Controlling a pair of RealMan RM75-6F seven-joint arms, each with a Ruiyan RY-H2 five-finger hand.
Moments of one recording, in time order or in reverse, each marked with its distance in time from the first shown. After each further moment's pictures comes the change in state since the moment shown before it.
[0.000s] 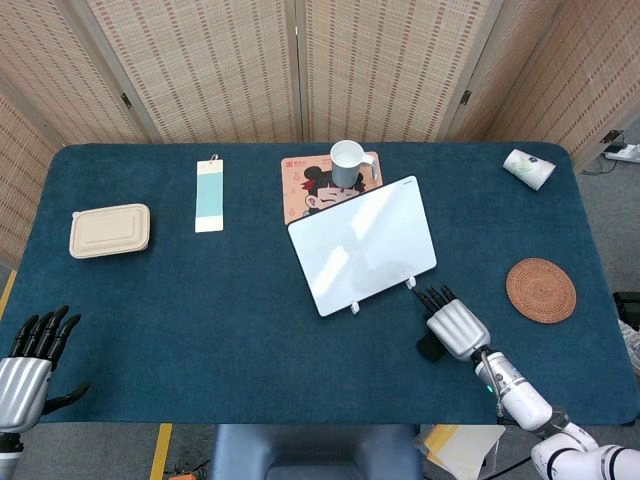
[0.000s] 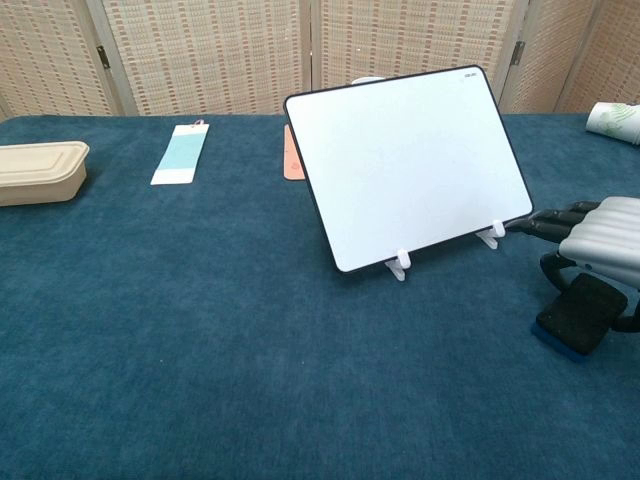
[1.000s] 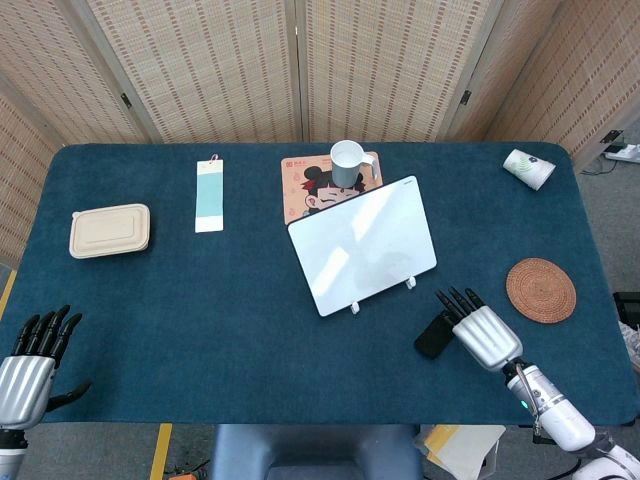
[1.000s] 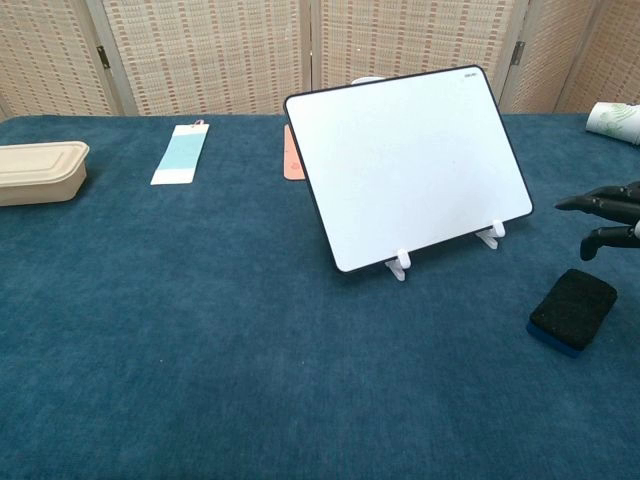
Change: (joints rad) left arm -0.006 -0.016 -0.005 -0.007 -0.031 -0.027 0.048; right arm -0.105 0.135 -0.011 -0.043 -0.182 0.106 0.170
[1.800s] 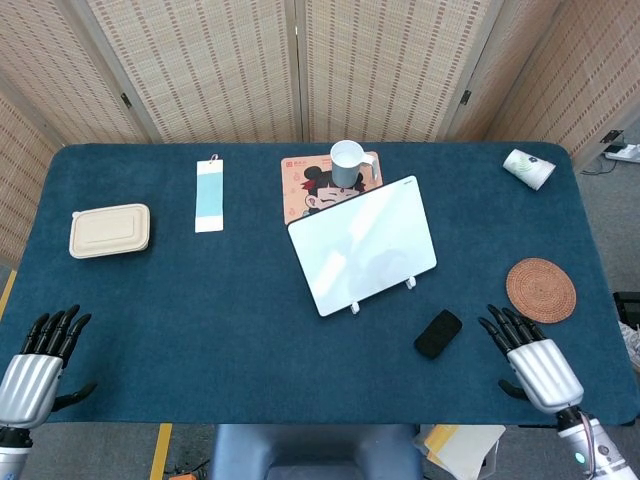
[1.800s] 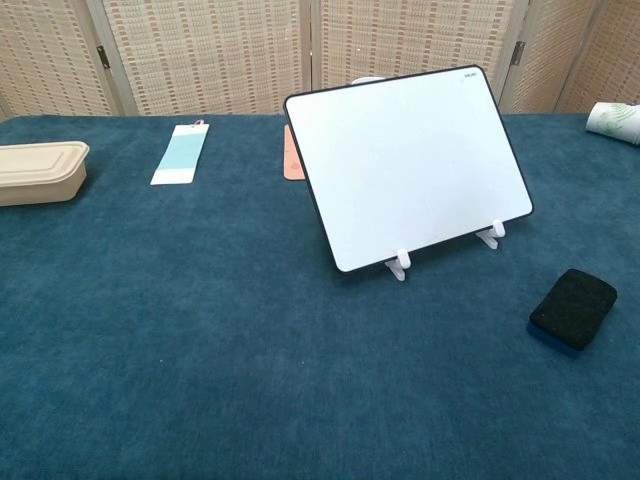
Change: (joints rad) left arm -0.013 0.005 0.007 -0.004 0.027 -0.002 -0.006; right arm -0.230 0.119 -0.064 -0.122 -0.066 0.299 0.310
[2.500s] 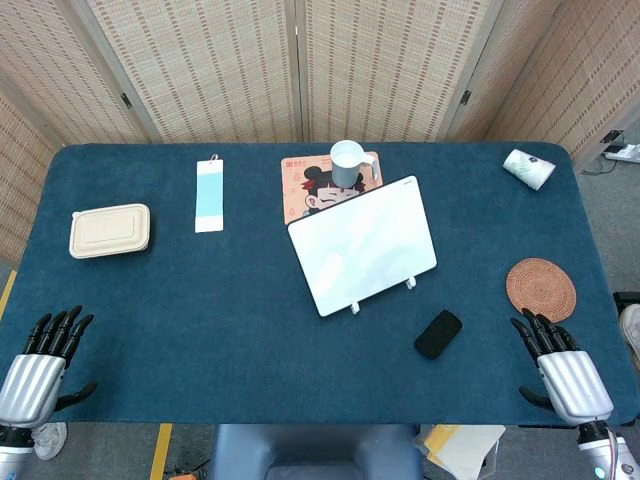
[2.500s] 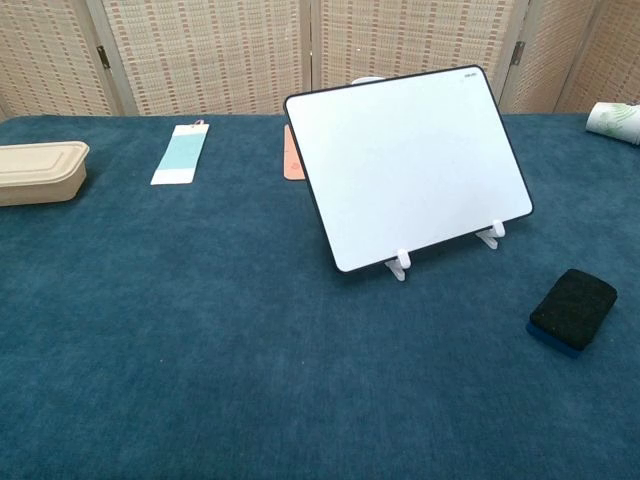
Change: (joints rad) left arm -0.002 -0.006 0.000 0.004 -0.002 -0.012 0.029; right arm -0.099 0.028 -0.007 -0.067 0.105 0.081 0.026
